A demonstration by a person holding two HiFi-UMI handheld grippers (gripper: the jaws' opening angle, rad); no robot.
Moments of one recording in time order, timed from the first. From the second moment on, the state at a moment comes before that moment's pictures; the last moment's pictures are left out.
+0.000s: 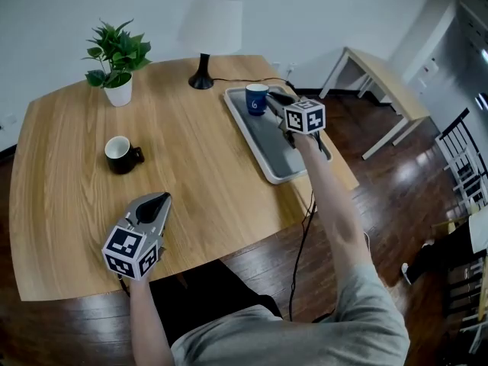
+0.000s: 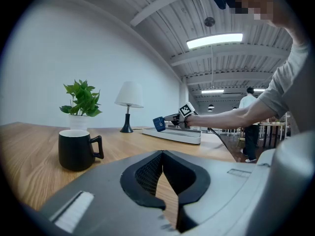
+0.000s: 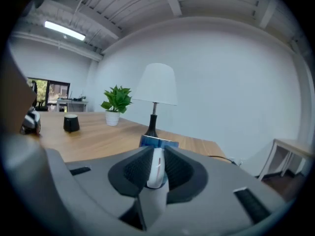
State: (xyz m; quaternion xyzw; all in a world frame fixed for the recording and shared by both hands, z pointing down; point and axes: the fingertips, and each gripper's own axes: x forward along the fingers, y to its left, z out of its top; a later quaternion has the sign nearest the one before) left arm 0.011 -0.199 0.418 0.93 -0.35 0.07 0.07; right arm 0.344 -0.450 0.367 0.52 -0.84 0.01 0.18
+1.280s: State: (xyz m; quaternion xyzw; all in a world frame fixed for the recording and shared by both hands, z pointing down) left arm 0.016 -0.205 0.420 0.93 -0.37 0.07 0.07; right arm 0.061 -0.271 0.417 0.20 -0.96 -0.02 0.18
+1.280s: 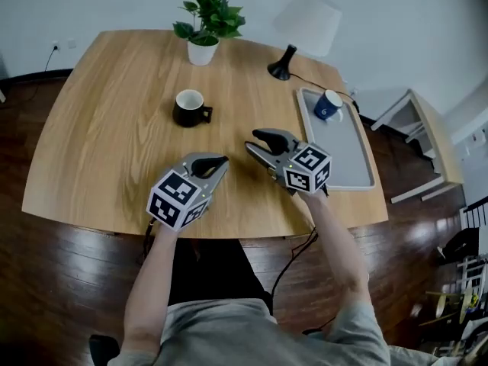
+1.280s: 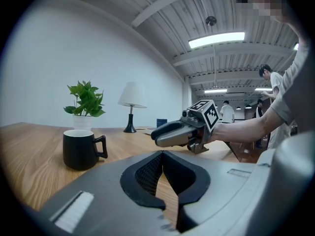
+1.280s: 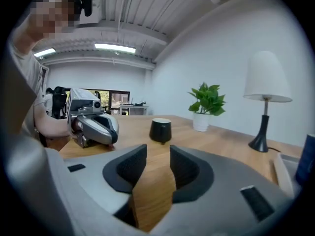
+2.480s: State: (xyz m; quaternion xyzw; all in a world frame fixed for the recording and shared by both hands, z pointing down) left arm 0.009 -0.201 0.416 0.92 -0.38 0.07 0.07; right arm -0.044 -0.332 0.431 0.18 -0.96 -0.05 0.22
